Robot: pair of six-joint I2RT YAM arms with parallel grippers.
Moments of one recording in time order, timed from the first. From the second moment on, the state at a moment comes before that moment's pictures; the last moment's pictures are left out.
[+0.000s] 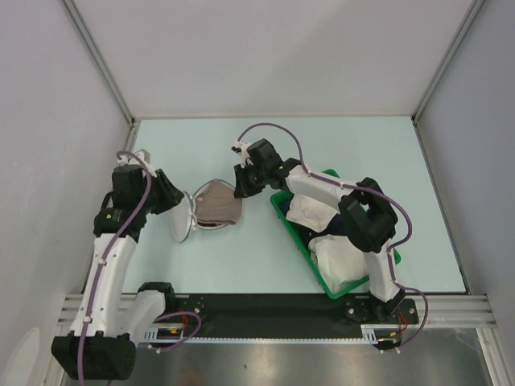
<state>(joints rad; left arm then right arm) 0.02 0.92 0.91 -0.71 0.16 -0.43 0.76 2.06 1.60 -0.28 -0.33 0.31</state>
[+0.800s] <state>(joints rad) -0.30 1.21 0.81 -0.33 0.34 -0.64 0.77 2.01 1.58 -0.33 -0.24 0.39</state>
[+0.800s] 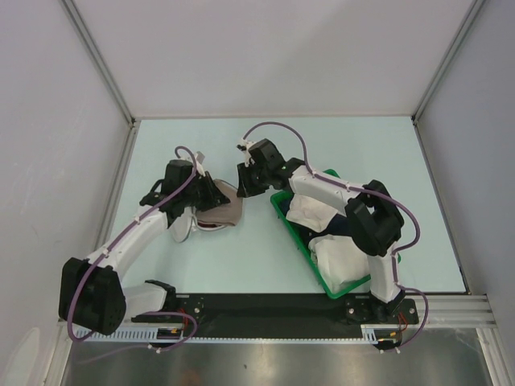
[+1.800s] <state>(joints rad) -0.30 1.51 0.77 -0.13 0.28 -0.83 0.77 1.91 1.59 -0.55 -0.26 0.44</state>
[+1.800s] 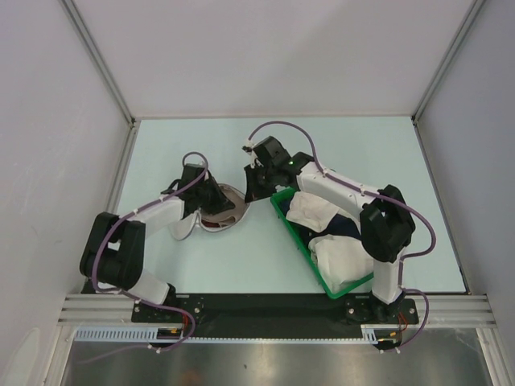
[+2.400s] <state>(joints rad) -0.29 1.39 0.83 -0.19 0.20 -0.79 0.68 1.88 1.59 -0.55 -0.48 0.48</state>
